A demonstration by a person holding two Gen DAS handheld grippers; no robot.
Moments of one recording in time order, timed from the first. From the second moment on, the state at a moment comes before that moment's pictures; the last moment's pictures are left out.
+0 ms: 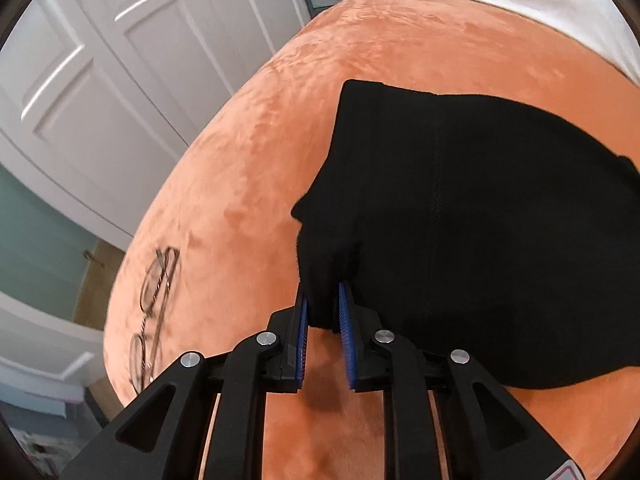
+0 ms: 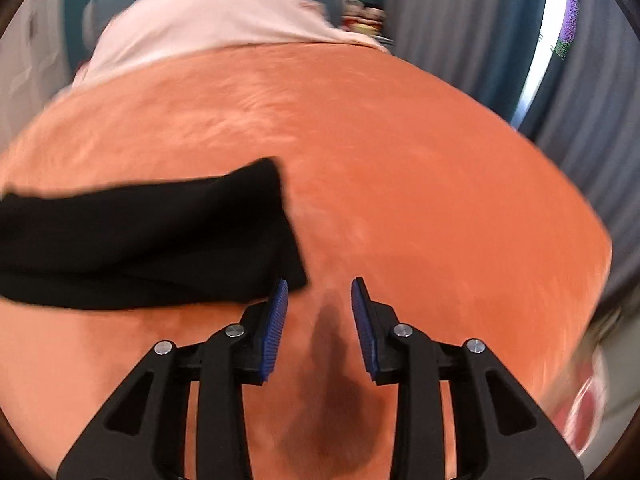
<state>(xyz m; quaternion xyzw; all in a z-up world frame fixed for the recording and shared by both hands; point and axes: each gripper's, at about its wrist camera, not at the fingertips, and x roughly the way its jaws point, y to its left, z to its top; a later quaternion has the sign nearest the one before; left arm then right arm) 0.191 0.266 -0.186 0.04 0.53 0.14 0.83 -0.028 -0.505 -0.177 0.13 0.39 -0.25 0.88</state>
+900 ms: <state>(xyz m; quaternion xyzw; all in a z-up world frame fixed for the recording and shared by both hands) 0.213 0.275 -0.187 0.01 0.55 0.16 0.82 0.028 -0.534 -0.235 0.39 0.39 -0.18 0.81</state>
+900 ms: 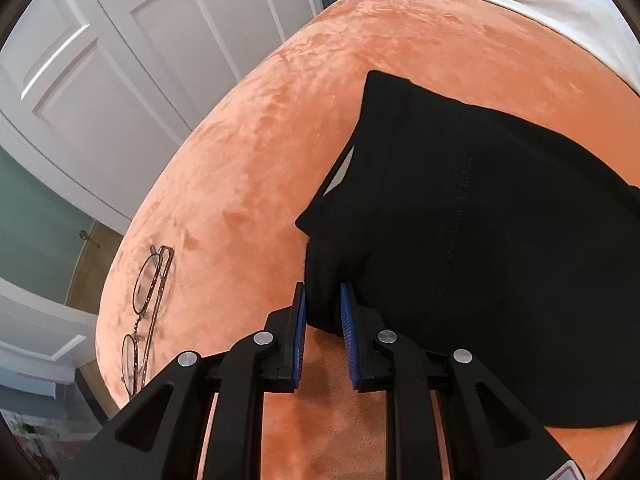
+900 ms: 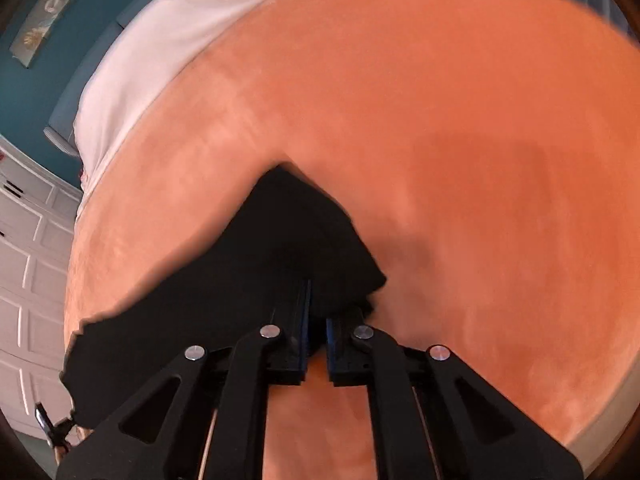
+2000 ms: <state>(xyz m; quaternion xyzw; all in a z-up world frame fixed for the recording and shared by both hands) 0.201 0.284 -0.186 0.00 0.48 0.11 0.87 0.388 0.026 -0.217 -0.01 0.56 0.18 0.81</state>
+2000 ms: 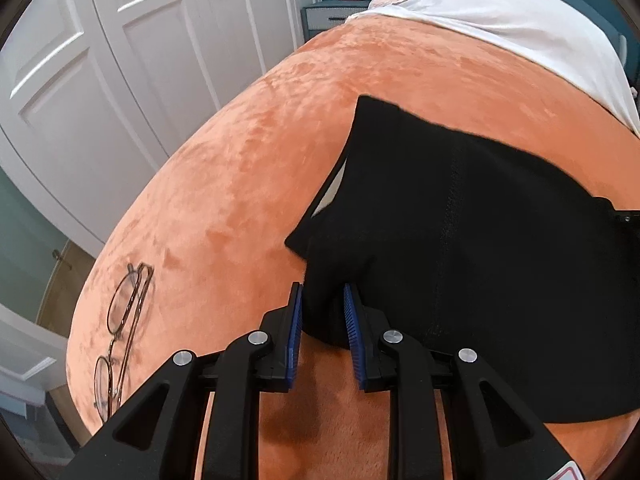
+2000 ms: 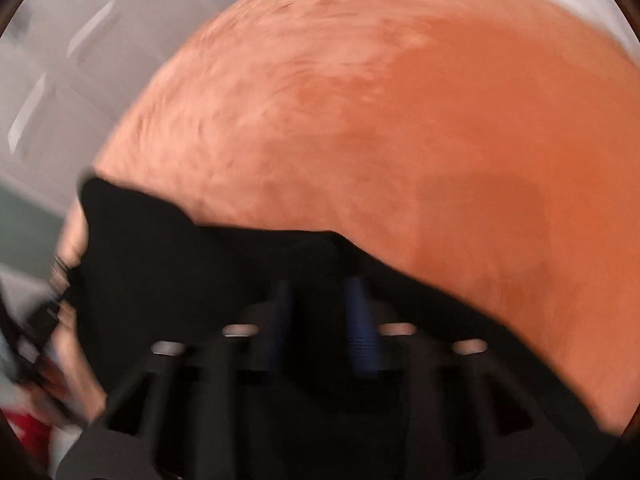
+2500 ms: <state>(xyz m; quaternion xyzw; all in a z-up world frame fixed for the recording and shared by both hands) 0.202 0.330 -0.157 -0.01 0.49 0.18 0.85 0.340 -0.055 -0.166 0.02 0.44 0.10 0.89</state>
